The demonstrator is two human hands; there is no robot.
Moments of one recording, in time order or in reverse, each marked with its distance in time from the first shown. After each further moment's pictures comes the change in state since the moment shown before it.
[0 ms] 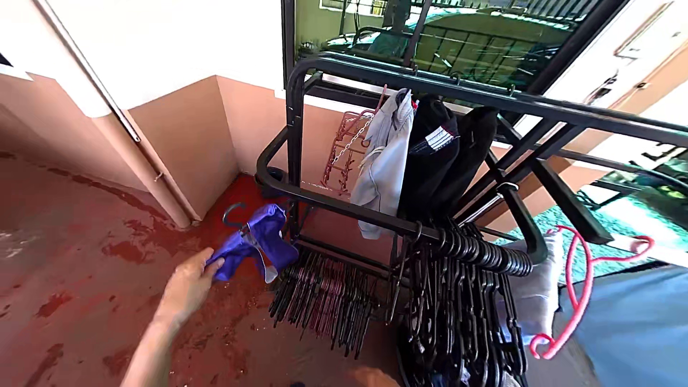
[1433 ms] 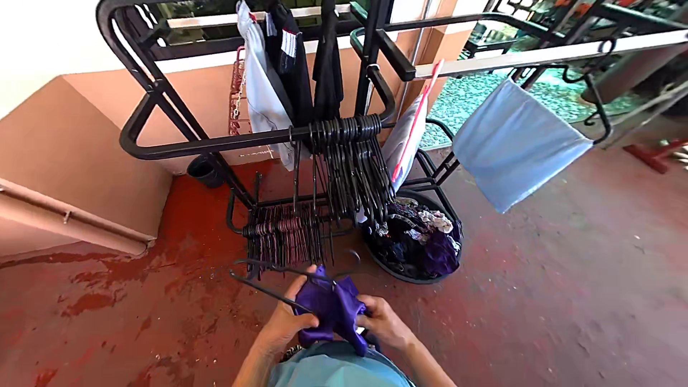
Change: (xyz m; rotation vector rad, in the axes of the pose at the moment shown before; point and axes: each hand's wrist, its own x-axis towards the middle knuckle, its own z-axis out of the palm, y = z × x) left_hand -0.251 0.110 0.229 -1.004 -0.837 0.261; right_hand -0.176 0.045 0.105 1.078 0.716 -0.367
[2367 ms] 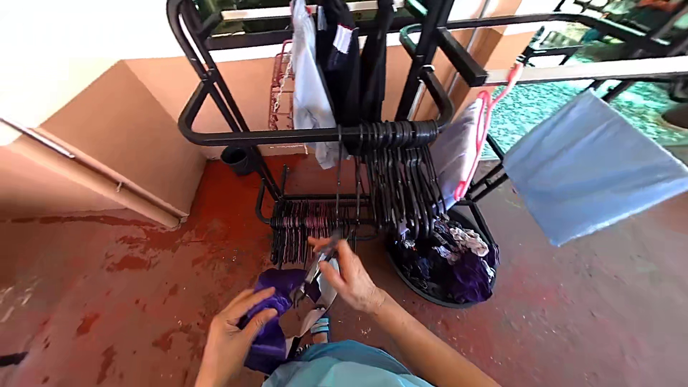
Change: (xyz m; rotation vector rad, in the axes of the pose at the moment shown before) left_hand -0.073 0.091 -0.070 0.613 0.535 0.240; right_hand 0.169 -0.070 0.101 -0.336 -0.087 -0.405
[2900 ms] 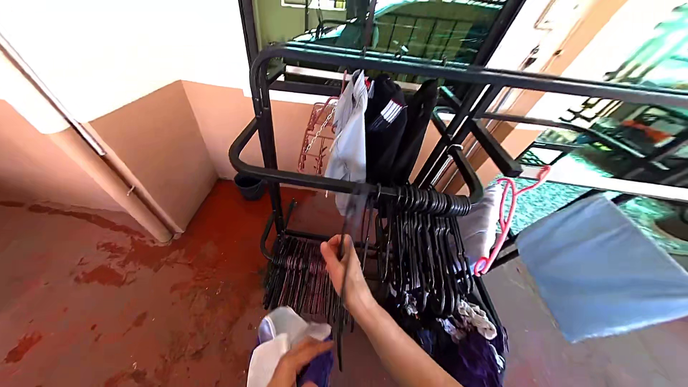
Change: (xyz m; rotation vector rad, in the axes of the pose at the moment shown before) left_hand 0.030 -0.041 0.039 -0.219 -0.389 0.132; right_hand 0.134 -0.030 0.034 0.054 0.206 0.546
